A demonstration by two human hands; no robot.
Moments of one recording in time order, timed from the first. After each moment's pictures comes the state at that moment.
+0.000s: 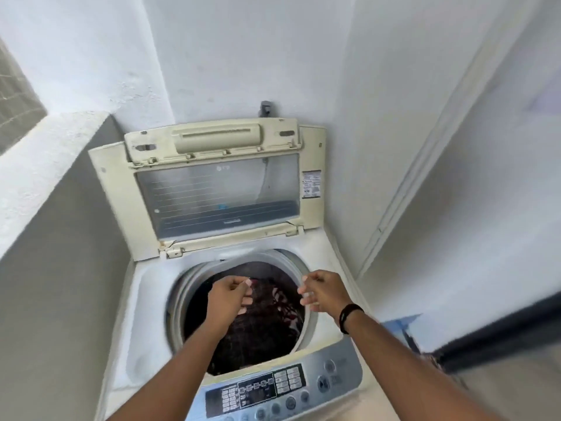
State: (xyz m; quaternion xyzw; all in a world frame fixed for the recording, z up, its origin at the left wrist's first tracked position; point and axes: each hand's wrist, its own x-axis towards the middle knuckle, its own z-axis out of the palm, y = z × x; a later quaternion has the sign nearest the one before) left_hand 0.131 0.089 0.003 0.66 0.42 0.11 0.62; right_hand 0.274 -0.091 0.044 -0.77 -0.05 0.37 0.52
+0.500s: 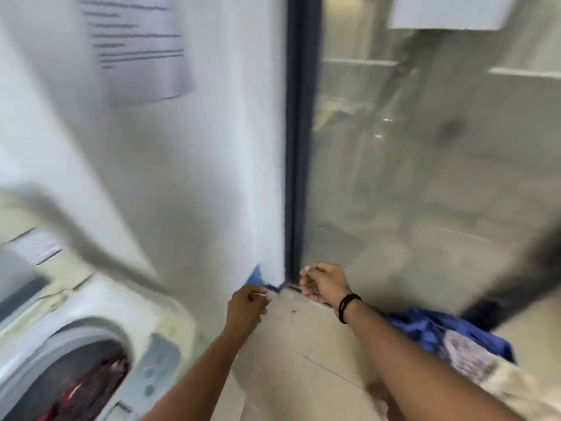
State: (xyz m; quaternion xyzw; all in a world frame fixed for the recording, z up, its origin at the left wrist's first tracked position) left_hand 0.190 -0.303 0.025 0.80 0.05 -0.16 0.58; right_hand 0.165 -0.502 0.070 -0.69 0.25 0.05 0.68
